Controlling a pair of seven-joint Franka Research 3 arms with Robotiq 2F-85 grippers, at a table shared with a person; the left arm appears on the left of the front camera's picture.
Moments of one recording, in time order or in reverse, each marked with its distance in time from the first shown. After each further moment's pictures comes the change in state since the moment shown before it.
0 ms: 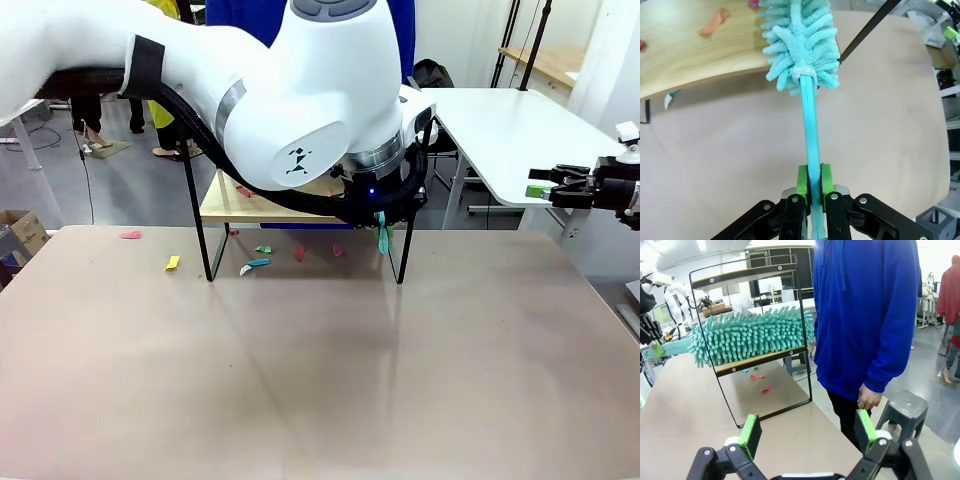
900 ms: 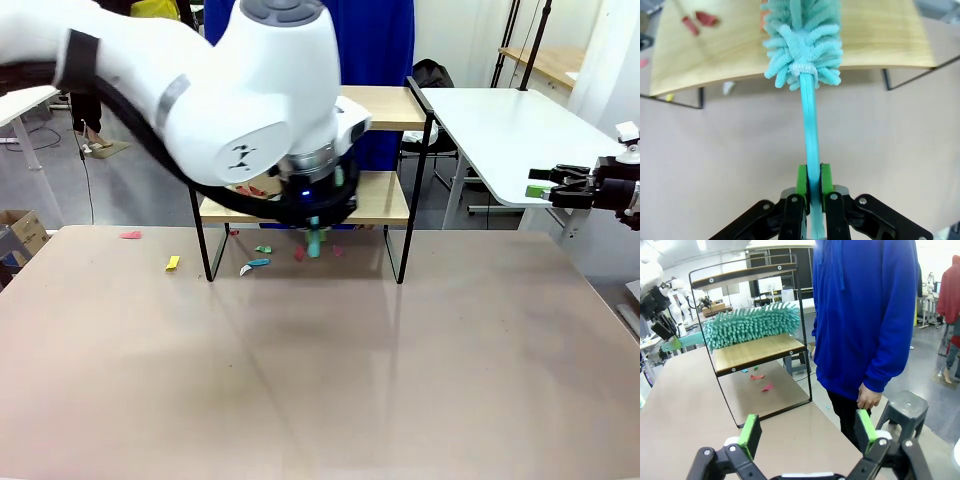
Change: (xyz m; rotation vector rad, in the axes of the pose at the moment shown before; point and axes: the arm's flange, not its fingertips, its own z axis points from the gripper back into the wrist) left arm 0.006 0.088 0.001 0.191 0.021 0.014; right arm 0.000 0.000 0.000 0.000 0.000 0.000
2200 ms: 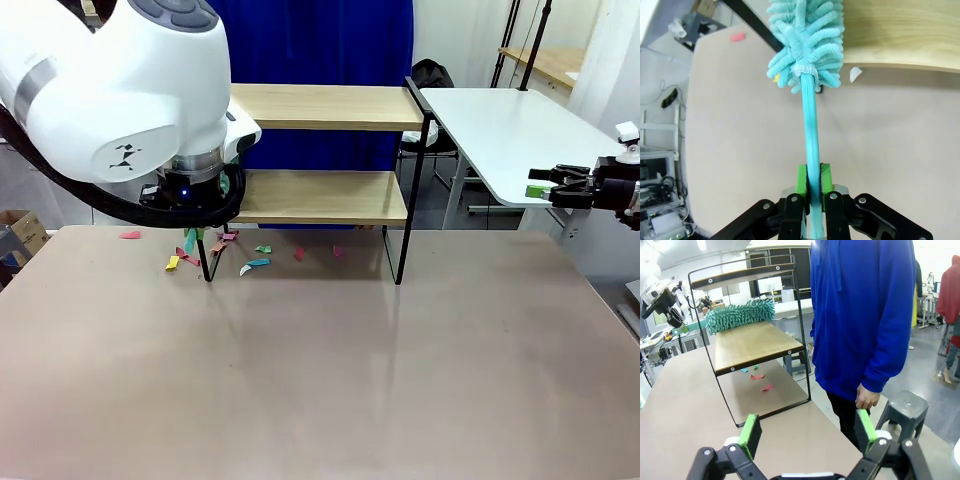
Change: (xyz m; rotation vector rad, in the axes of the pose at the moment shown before) left arm -0.012 0.125 0.023 0.287 -0.014 -0.006; right arm 0.000 0.000 0.000 0.000 0.000 0.000
